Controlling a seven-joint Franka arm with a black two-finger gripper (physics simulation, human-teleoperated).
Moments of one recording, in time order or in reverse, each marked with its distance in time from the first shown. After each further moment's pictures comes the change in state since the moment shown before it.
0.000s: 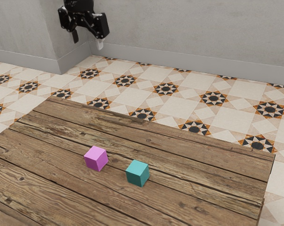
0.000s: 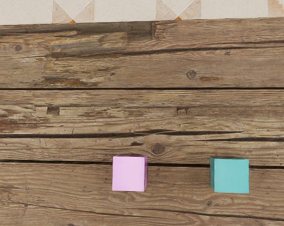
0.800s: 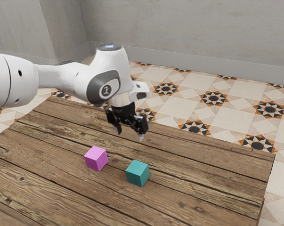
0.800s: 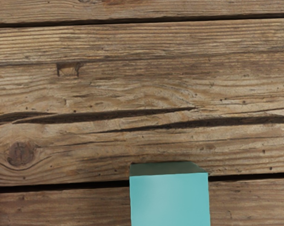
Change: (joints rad) arm -0.156 -0.008 0.017 -0.844 -0.147 0.779 -0.052
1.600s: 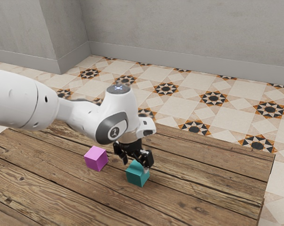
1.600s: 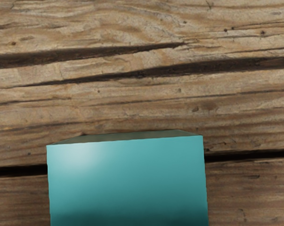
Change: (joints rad) arm -0.048 0.084 -0.033 -0.209 -0.050 0.279 -0.005
